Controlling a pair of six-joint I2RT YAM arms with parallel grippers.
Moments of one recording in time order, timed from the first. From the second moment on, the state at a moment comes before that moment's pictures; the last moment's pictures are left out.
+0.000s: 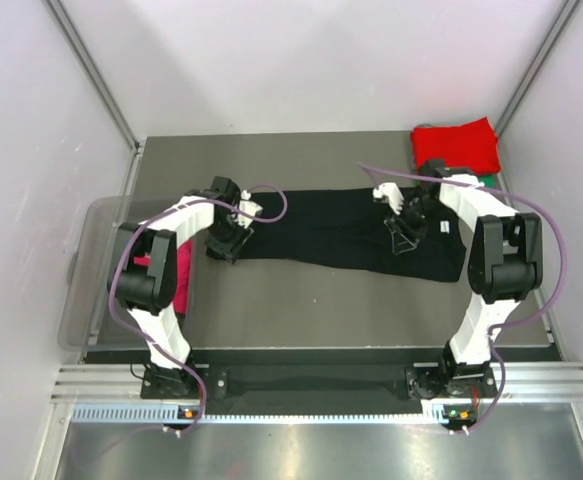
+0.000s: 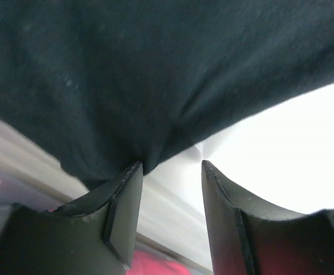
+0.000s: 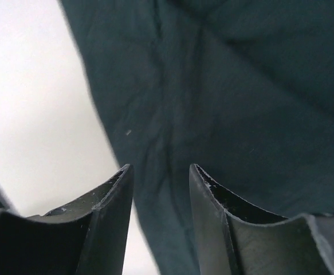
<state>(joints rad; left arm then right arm) -0.24 1.84 1.23 -0.76 0.07 0.37 0.08 1.86 1.38 -1.04 -0.56 -0.97</state>
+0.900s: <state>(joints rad) -0.23 1.79 1.22 -0.76 0.09 0.36 0.21 1.84 1.29 -0.78 -0.27 -0.90</state>
